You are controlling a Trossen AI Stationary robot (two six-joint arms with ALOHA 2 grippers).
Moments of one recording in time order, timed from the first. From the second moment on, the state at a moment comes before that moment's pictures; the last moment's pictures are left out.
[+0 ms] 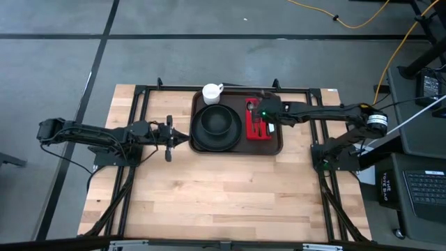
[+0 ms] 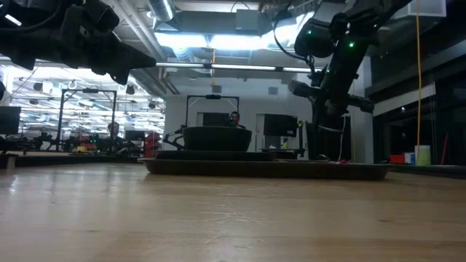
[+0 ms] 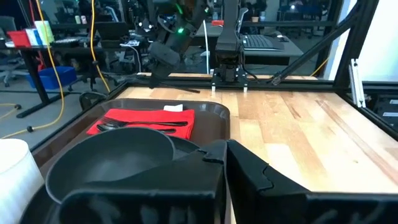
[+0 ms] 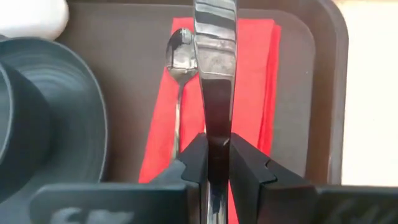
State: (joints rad) left arm 0.07 0.70 0.15 0.46 -0.03 -0.02; right arm -0.34 1.45 0.91 -0.56 0.42 1.03
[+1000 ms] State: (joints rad) left arm 0.07 0.70 0.15 0.46 -0.03 -0.02; right arm -0.43 1.69 0.91 -0.46 0.38 1.06
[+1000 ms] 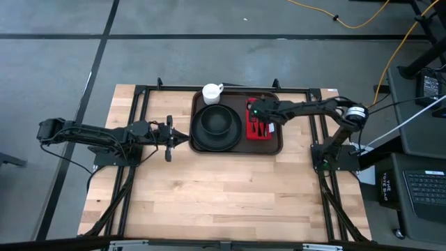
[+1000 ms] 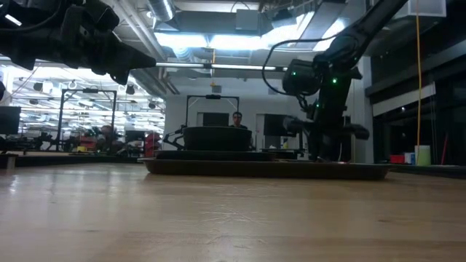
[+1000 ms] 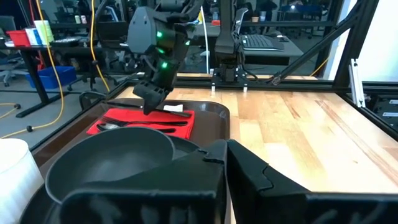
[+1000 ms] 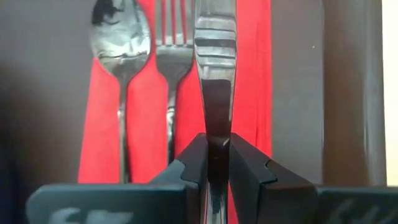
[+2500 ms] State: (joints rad) left arm 0.07 0.70 0.15 0.46 -0.03 -0.02; right arm -0.46 1.72 0.91 -0.45 0.36 1.09
